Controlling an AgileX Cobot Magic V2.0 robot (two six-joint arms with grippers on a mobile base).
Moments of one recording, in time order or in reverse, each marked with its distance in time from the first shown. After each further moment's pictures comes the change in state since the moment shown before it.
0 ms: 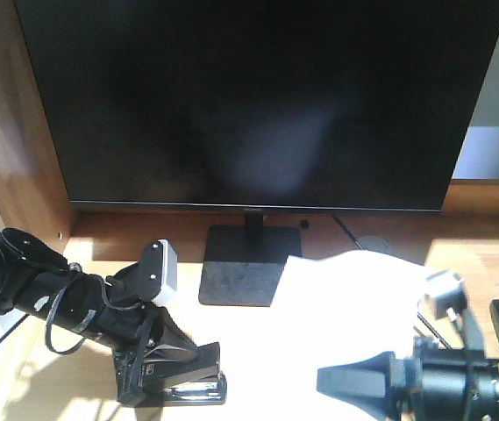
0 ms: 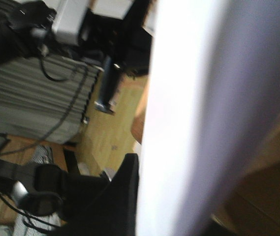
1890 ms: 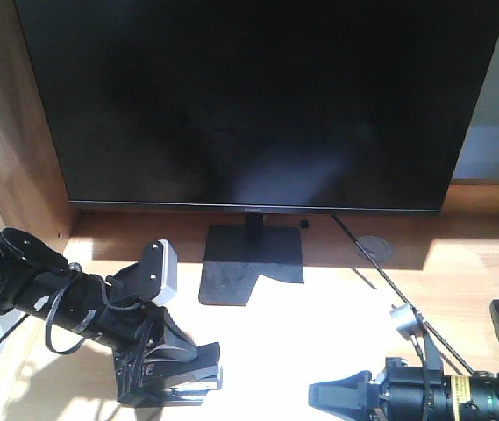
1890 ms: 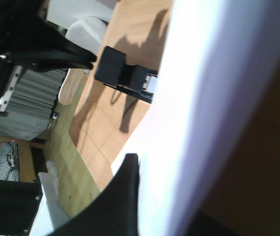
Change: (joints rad) left arm 0.000 0.000 0.000 0.000 0.000 0.000; right arm 0.005 0.446 -0.014 0.197 0.011 -0.519
